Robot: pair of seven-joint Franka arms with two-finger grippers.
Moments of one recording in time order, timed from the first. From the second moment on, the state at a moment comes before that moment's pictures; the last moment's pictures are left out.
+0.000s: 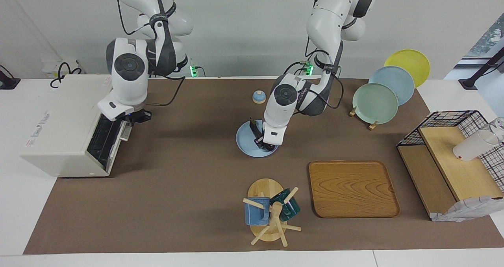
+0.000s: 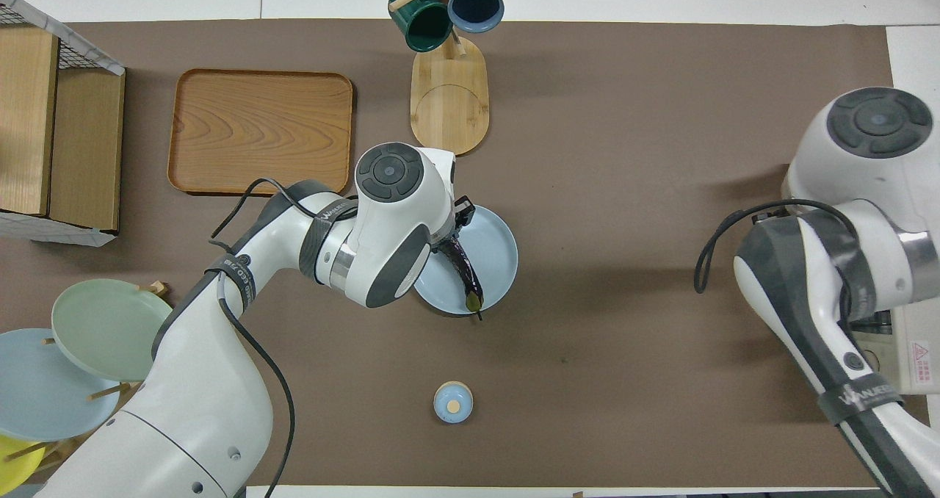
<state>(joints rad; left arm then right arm) -0.50 0.46 -0.16 -1.76 -0.09 2.21 -1.12 -0.04 0.05 0.08 -1.96 -0.38 1.81 0.10</state>
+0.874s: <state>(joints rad) -0.15 0.43 -0.13 -1.45 -0.08 1.87 -0.41 -0.15 0.01 0.08 -1.67 -0.09 1.53 -0.01</state>
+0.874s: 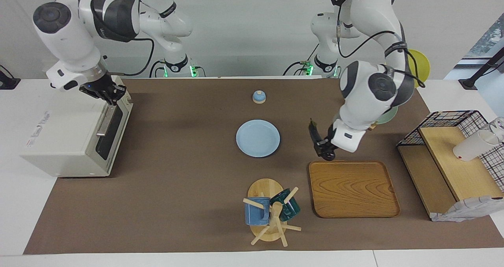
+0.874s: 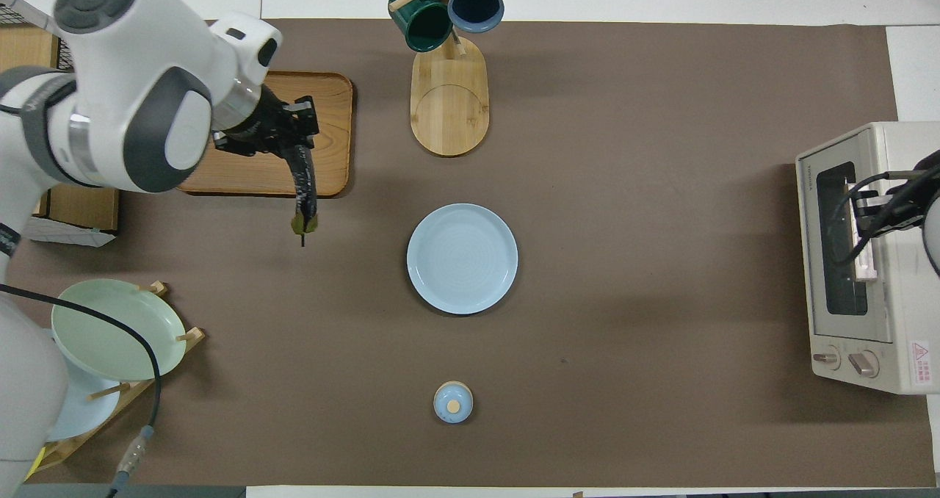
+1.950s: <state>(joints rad) -0.03 0.73 -0.14 -1.23 0.01 1.98 -0.13 0.01 0.01 -0.04 -1.61 -0.05 1.49 -0.03</state>
